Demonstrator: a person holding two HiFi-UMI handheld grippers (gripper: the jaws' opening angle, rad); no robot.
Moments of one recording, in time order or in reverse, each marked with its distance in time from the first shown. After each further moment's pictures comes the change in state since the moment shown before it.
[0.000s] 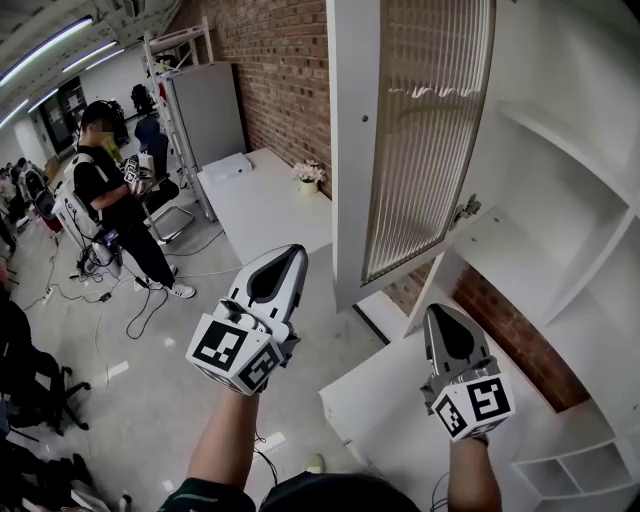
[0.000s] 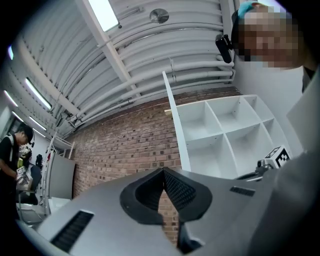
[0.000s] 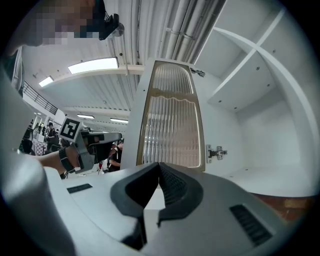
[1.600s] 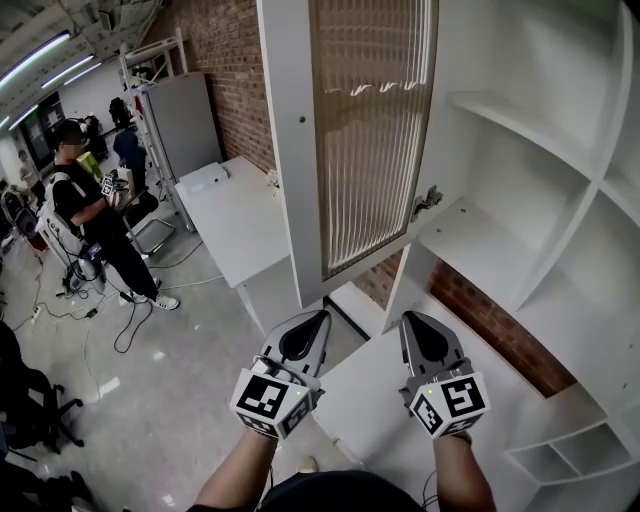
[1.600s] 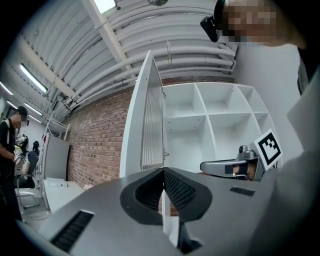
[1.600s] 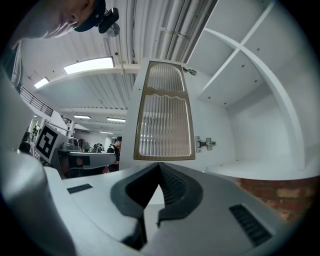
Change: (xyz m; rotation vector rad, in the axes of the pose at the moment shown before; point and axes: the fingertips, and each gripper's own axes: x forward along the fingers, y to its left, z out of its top) left arm -0.019 -0.111 -0.087 -0.065 0.171 -0.063; right arm -0.033 -0.011 -0.027 0.036 0.033 -0.031
